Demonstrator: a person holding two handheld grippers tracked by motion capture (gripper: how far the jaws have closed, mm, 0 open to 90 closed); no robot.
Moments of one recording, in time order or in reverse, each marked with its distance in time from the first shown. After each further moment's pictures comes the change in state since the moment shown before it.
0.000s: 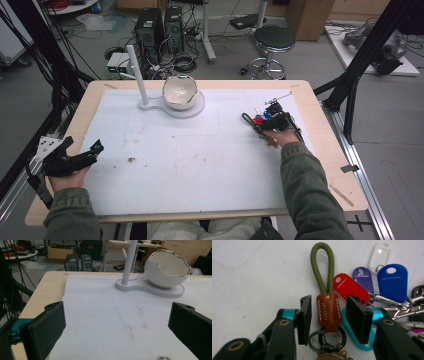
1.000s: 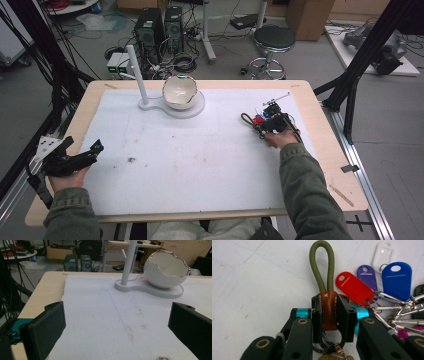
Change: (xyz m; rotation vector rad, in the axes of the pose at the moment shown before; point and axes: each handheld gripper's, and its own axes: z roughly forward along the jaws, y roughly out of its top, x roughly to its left) left arm 0.001 0.000 0.000 -0.004 -0.004 -0.005; right arm 0.010 0.000 -0.004 0.002 -0.022 -0.006
